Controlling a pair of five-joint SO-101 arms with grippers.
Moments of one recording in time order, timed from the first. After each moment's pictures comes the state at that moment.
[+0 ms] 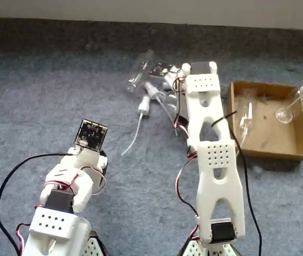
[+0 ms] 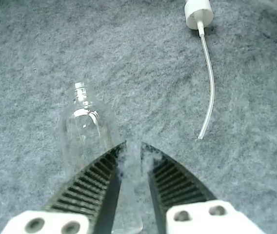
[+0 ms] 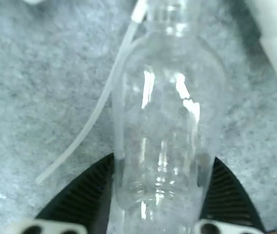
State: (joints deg) left arm 4.3 -77.4 86.0 44.0 -4.0; right arm -10.7 63.3 -67.0 99.8 52.0
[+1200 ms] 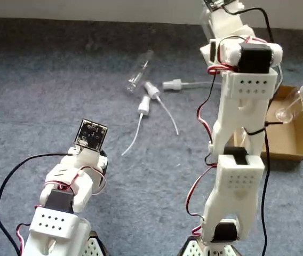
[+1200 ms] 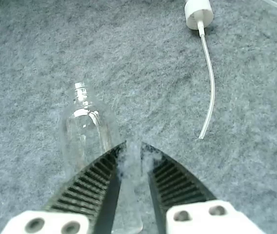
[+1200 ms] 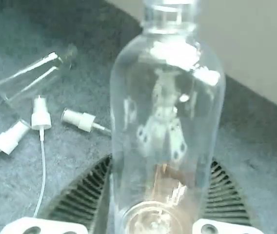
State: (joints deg) left arm 4.3 -77.4 86.0 44.0 -4.0; right arm -4.6 29.9 -82.0 100.1 28.3
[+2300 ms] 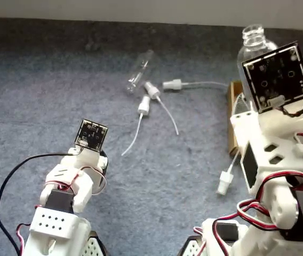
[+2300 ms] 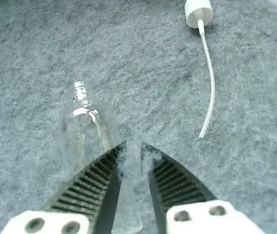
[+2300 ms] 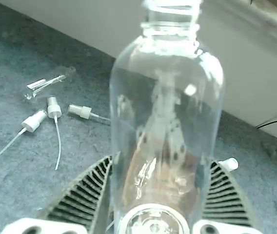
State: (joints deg) left arm 4.3 -77.4 86.3 44.0 -4.0; right arm -1.1 -38.3 -27.3 100.0 28.1
